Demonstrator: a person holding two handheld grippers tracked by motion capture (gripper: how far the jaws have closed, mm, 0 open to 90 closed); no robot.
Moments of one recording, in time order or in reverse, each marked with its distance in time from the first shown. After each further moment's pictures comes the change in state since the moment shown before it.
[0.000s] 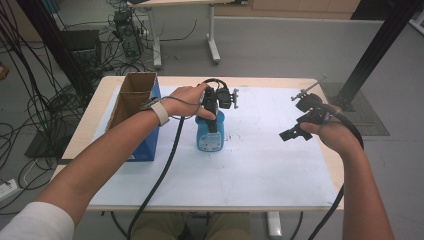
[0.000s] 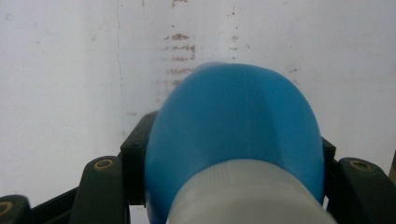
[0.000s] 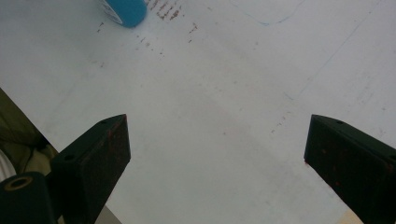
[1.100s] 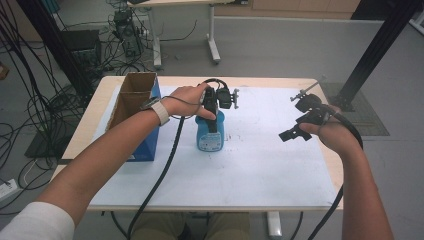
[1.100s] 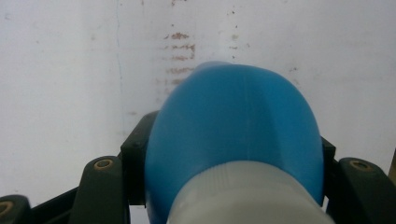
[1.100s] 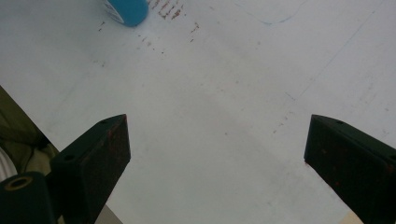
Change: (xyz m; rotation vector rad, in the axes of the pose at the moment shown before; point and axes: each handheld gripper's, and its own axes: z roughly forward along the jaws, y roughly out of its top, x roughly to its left) left arm 0.000 0.002 0.000 0.008 -0.001 0.001; right arm 0.000 0.001 0.001 0.005 0.004 -0.003
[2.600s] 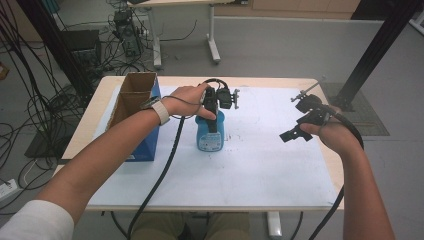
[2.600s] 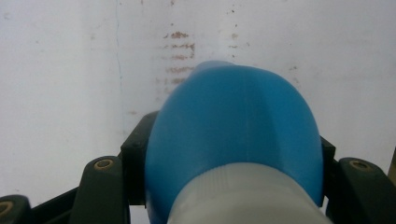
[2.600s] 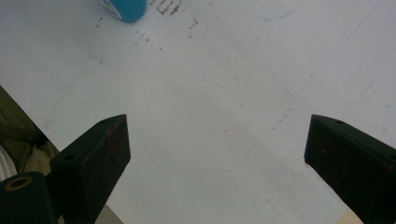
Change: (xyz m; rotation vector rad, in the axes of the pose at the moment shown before) left arm 0.000 0.002 0.000 0.009 -0.001 0.005; right arm -0.002 0.000 0.001 0.010 0.001 0.002
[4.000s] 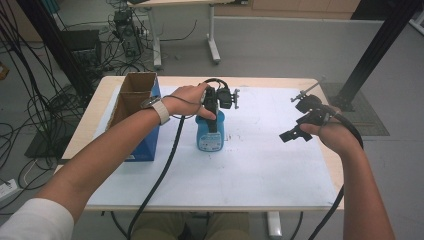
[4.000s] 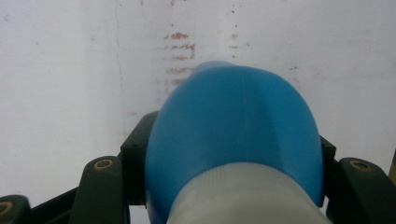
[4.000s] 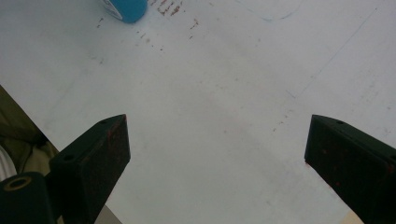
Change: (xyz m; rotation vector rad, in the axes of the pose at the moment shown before) left arm 0.000 0.001 0.000 0.001 0.001 0.008; right arm -0.001 -0.001 0.001 -0.003 0.004 -0.007
